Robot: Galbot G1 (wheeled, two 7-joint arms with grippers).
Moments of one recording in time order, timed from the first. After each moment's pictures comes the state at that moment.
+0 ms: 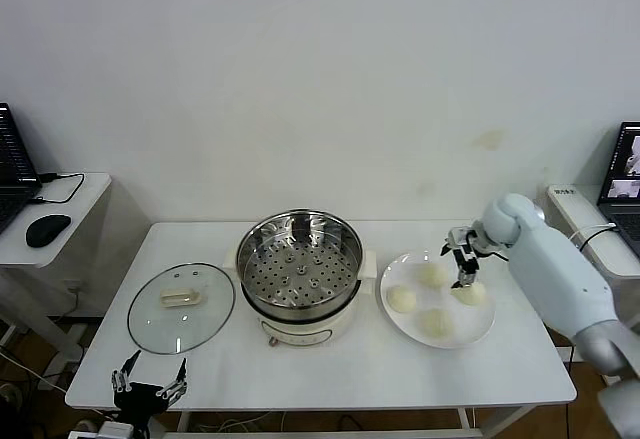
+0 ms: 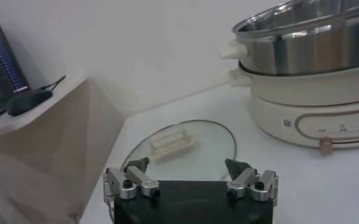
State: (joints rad) left arm 1.74 -1.45 -0.81 -2.10 0.12 0.20 0.17; right arm -0.19 1.03 -0.20 0.91 -0.65 0.04 -1.22
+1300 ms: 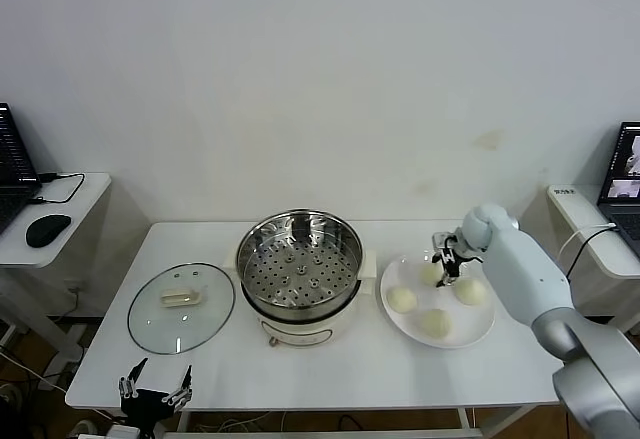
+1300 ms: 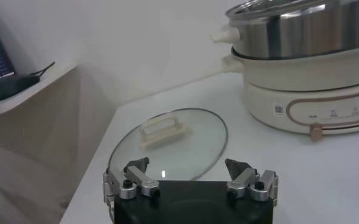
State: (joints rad) left arm 1.74 -1.45 -0.79 -2.06 0.12 0.20 0.17; right arm -0.14 1.11 -0.18 0.71 -0.68 0.03 -1.13
